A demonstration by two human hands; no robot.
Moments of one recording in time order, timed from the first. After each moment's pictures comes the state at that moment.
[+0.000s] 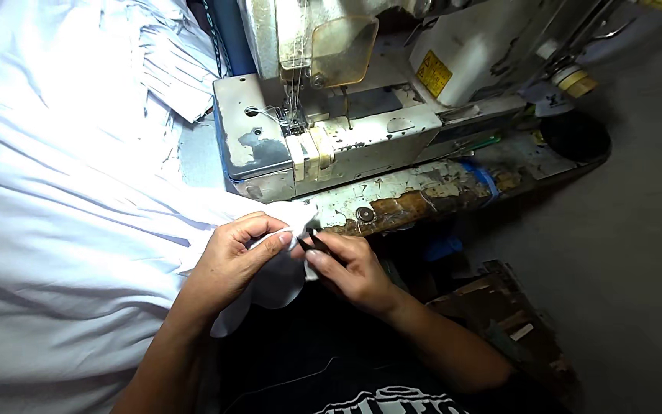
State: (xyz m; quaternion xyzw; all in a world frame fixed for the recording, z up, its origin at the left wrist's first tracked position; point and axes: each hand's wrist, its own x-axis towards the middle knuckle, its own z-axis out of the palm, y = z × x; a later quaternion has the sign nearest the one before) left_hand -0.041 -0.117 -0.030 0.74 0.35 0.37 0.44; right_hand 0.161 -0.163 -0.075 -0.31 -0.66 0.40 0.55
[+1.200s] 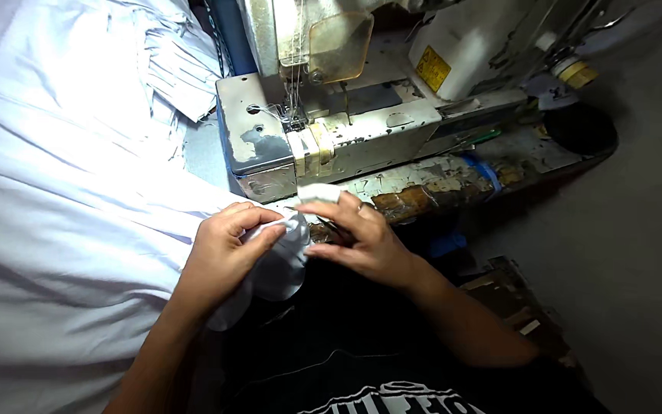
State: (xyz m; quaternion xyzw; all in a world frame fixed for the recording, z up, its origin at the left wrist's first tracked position) left_hand -0.047 -0.119 -0.020 0.81 0.40 0.35 0.24; right_hand 0.184 -0.141 -0.056 -0.32 -0.79 0.19 0.49
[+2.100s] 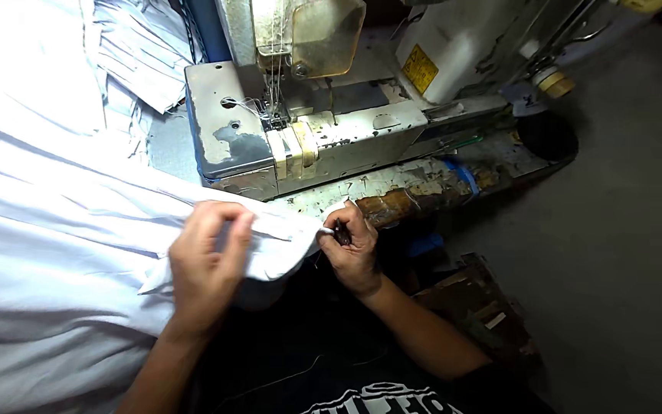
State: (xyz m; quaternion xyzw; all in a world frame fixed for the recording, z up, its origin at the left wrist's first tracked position) left_hand -0.030 -0.118 -0.050 0.75 0.39 0.50 0.18; right_hand 0.170 -0.134 -0.112 -0.40 -0.62 0.09 0.67
